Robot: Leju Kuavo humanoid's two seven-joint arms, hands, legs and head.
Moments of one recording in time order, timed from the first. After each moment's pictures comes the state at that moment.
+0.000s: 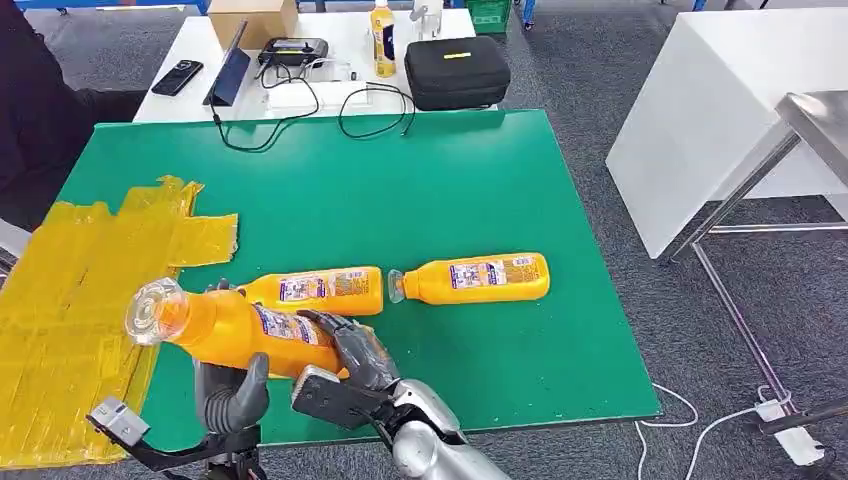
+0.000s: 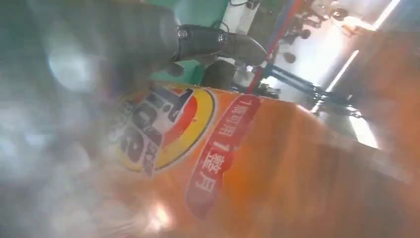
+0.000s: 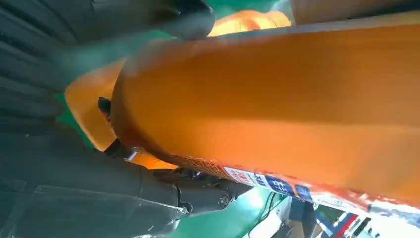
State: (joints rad) left arm 0.22 -0.35 0.07 -1.46 0.17 -0.24 -0.68; right arm -0.29 0.33 0.75 -0.83 0.49 -0.21 -0.33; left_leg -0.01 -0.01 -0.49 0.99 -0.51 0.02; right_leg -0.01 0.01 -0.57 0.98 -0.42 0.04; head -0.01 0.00
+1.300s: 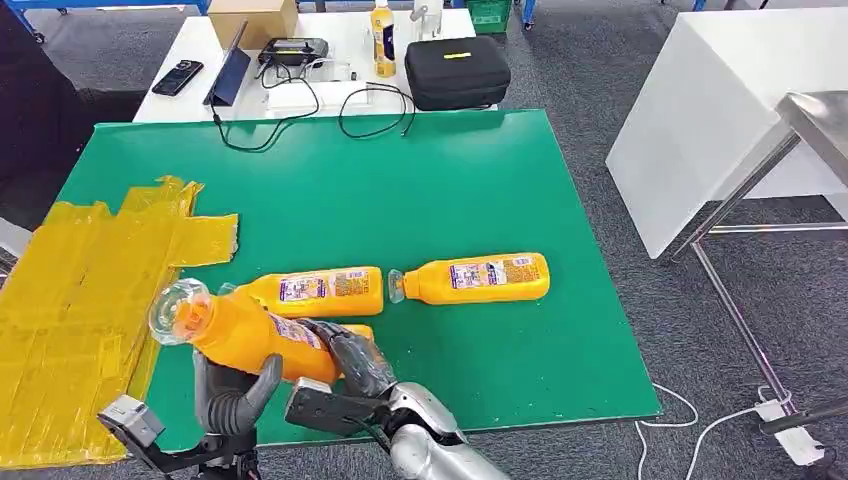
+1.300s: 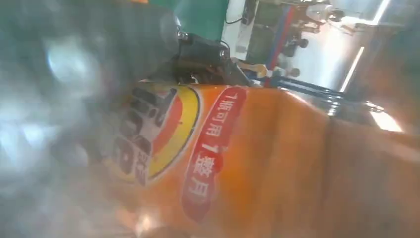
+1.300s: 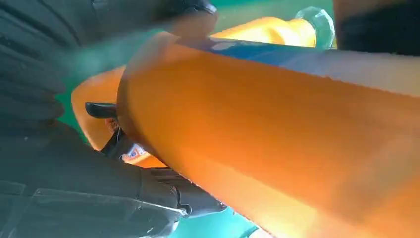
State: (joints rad) left arm 0.23 -0.35 0.09 -1.48 -0.02 -0.19 -0.71; right arm -0.30 0.34 0.76 -0.76 0.56 -0.25 -0.34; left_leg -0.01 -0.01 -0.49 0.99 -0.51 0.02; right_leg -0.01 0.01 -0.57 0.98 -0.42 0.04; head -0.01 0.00
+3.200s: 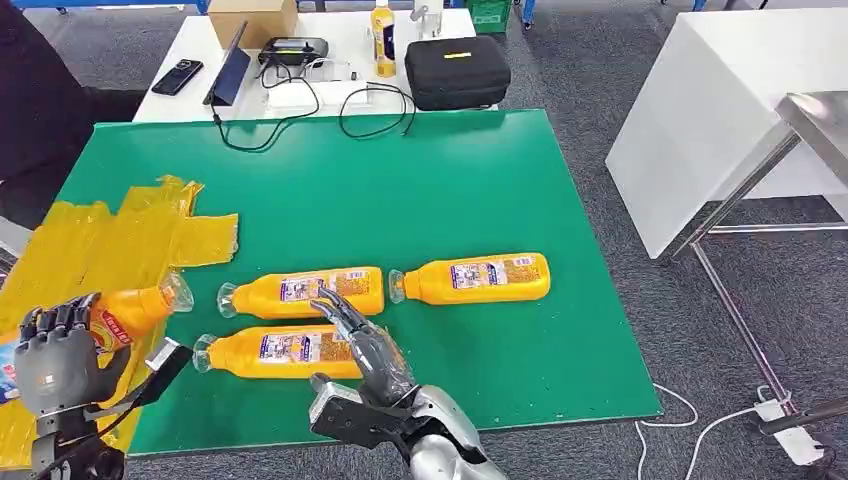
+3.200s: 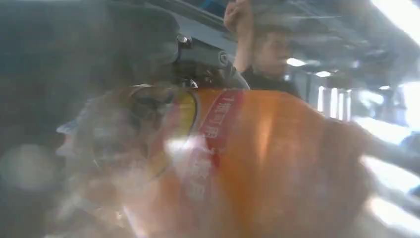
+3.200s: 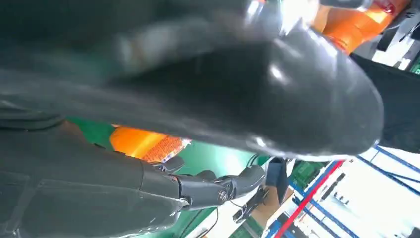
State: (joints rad) left arm 0.00 0.00 0.52 -1.21 -1.52 0.69 -0.34; right arm -0.16 0.27 0.66 -1.09 0.58 -0.22 -0.36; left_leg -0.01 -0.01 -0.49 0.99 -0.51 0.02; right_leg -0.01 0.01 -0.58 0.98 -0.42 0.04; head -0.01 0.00
